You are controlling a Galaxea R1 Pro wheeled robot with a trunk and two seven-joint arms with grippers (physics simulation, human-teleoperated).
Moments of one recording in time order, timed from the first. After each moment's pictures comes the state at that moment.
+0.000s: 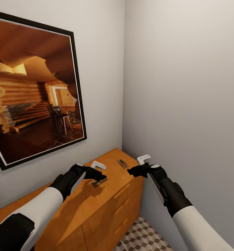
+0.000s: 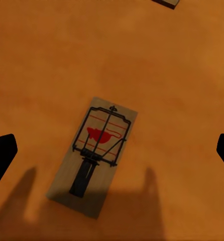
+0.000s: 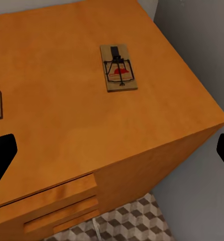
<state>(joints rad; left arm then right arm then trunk) -0.90 0.02 -0.45 -0.56 0.12 0.53 -0.33 -0.69 0.02 0.29 -1.05 -0.04 0.69 0.14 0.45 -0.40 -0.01</state>
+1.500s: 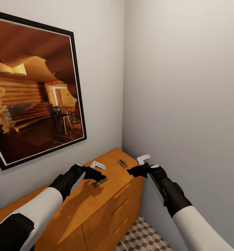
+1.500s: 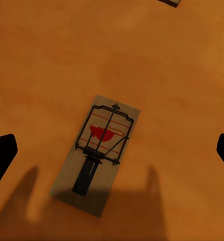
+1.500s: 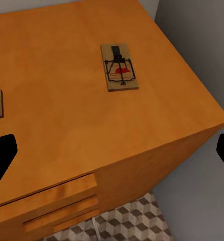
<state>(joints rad) -0.90 0.02 -0.45 -0.56 0.12 0.53 -0.33 -0.69 0.01 0.30 -1.05 -0.04 0.69 0.14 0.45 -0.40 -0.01</state>
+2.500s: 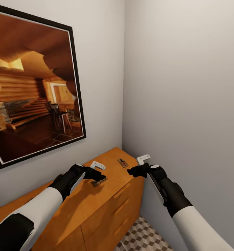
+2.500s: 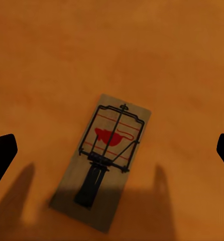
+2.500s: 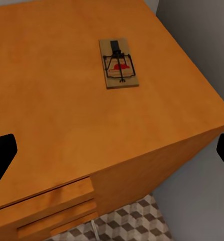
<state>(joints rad) -0.90 0.02 -0.45 -0.56 0.12 0.53 -0.33 -0.69 0.02 0.30 -1.05 -0.04 0.69 0.14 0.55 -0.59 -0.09</state>
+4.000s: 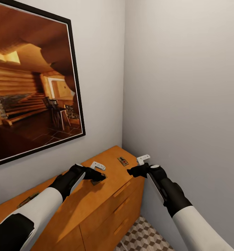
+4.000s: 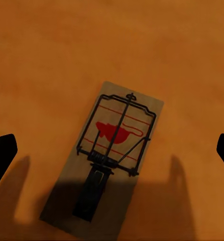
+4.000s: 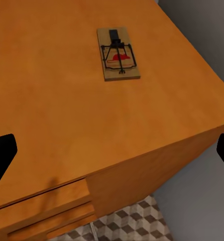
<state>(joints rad) -0.90 0.02 -0.45 -0.56 0.12 0.55 -0.33 -0.69 0.02 0.30 -1.05 -0.04 0.69 0.14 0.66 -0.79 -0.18</state>
